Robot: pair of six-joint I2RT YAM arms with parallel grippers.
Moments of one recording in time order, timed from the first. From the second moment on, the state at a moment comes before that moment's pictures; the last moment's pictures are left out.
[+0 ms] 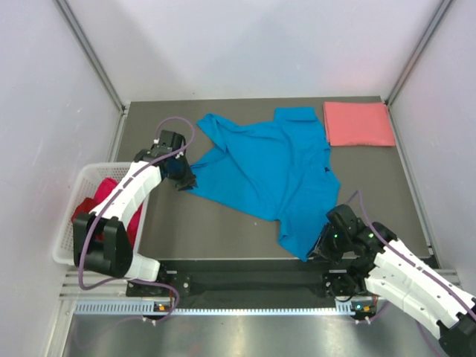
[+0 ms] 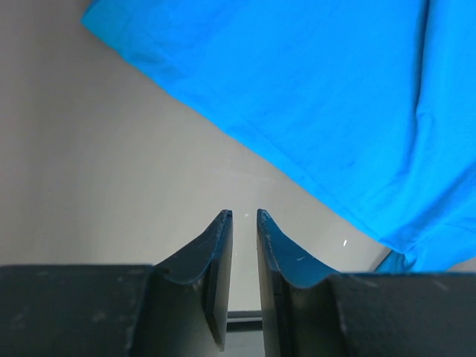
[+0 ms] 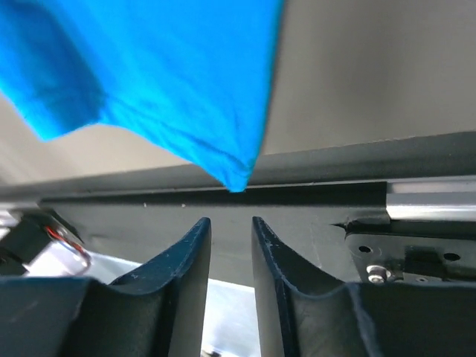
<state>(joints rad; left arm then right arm) -0.23 1.43 1.12 -0.78 0.05 -0.66 0.62 0.65 0.42 -0.94 -0.18 1.14</state>
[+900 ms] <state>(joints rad) -0.23 1.33 1.02 -0.76 0.09 -0.66 0.70 0.71 0.27 -0.72 -0.12 1.45</state>
